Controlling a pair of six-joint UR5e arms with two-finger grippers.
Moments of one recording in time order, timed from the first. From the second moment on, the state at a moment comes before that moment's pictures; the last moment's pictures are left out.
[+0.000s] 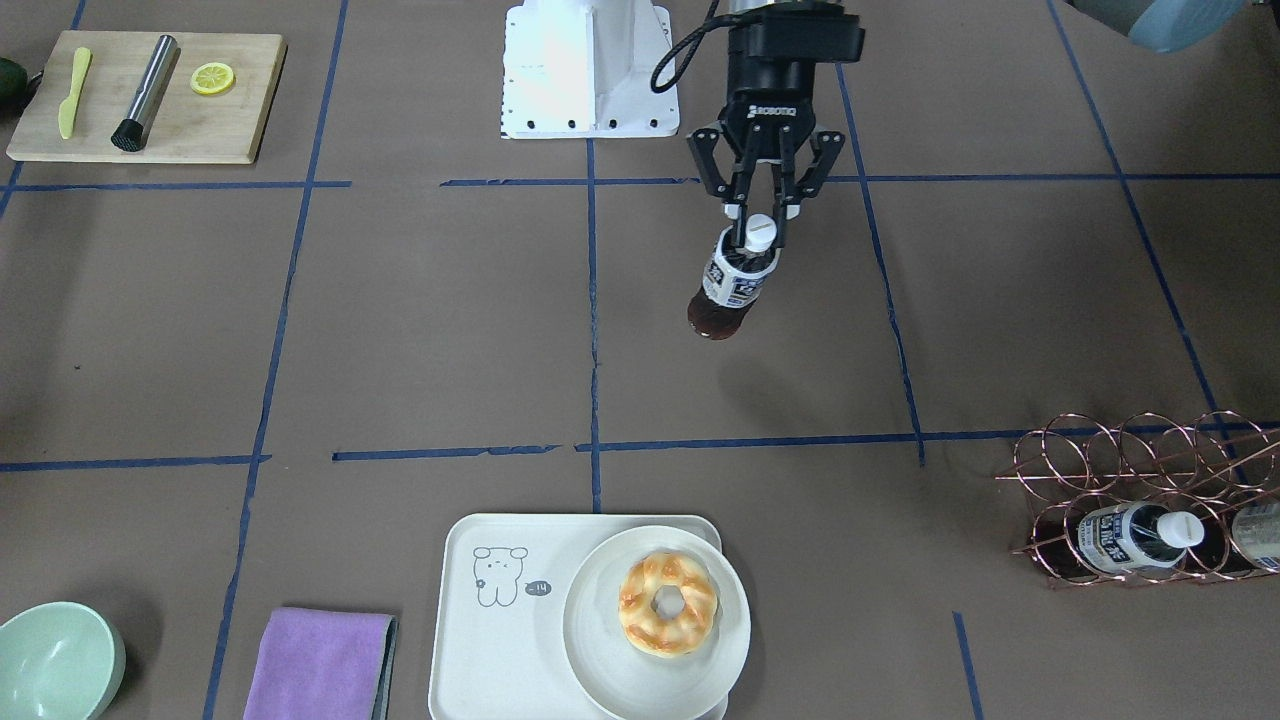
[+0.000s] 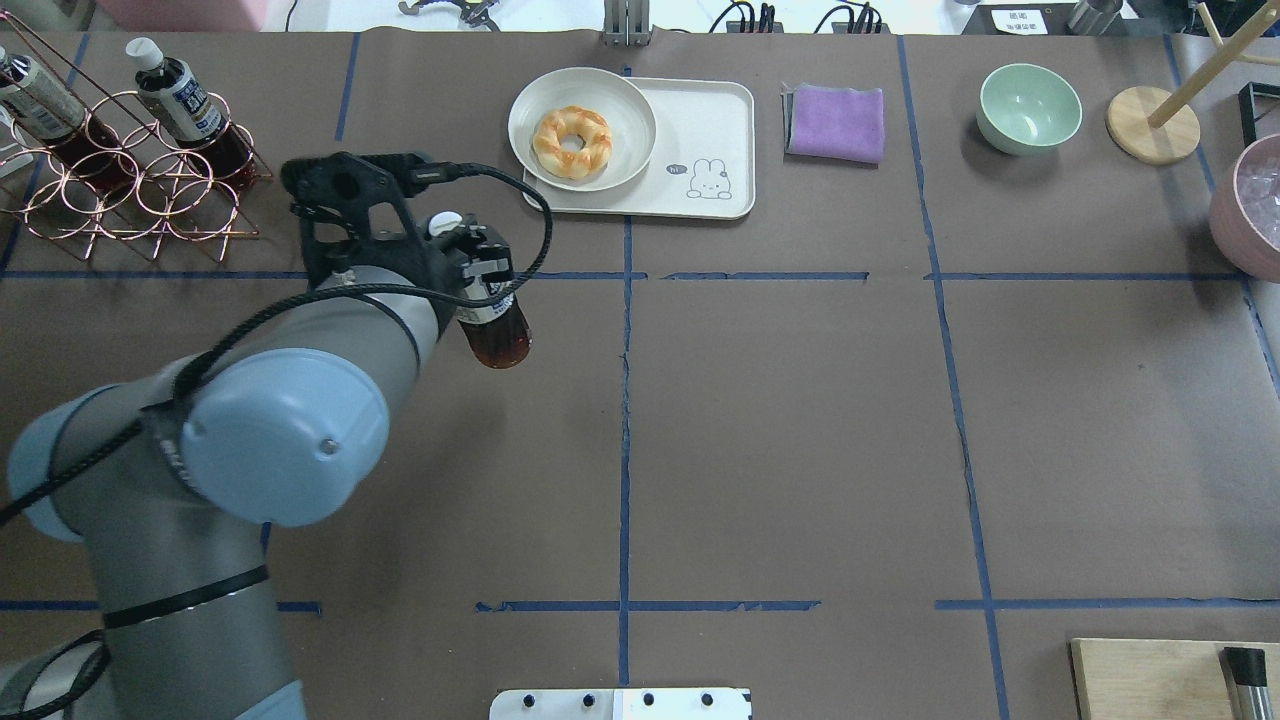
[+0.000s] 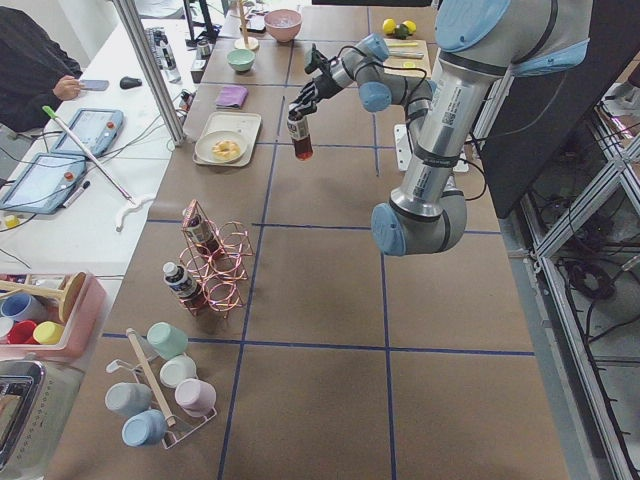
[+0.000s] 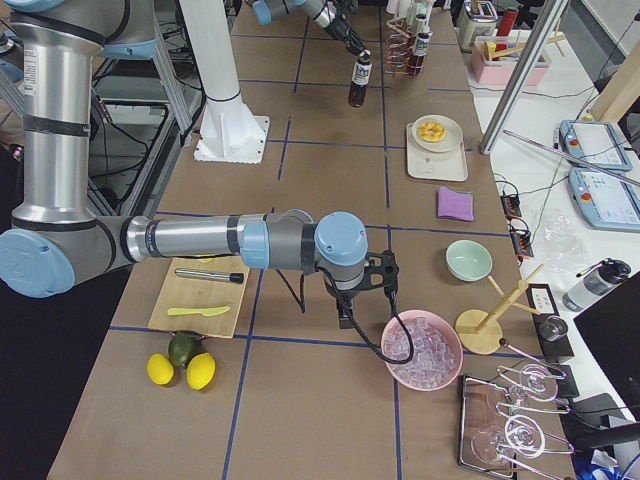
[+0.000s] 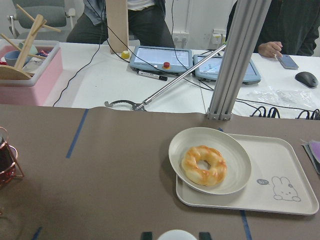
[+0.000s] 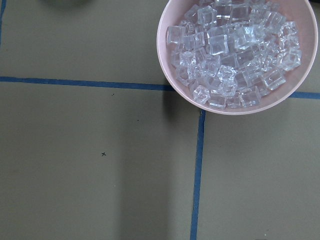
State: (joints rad) left arm -0.39 -2.13 -2.08 -1.53 -1.01 -1.30; right arm 1.65 -1.69 1.81 -1.65 2.47 -0.10
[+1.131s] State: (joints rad) left arm -0.33 -2.33 -1.81 -1.60 -0.95 -1.37; right arm 1.65 -1.70 1.81 -1.65 2.48 -0.10
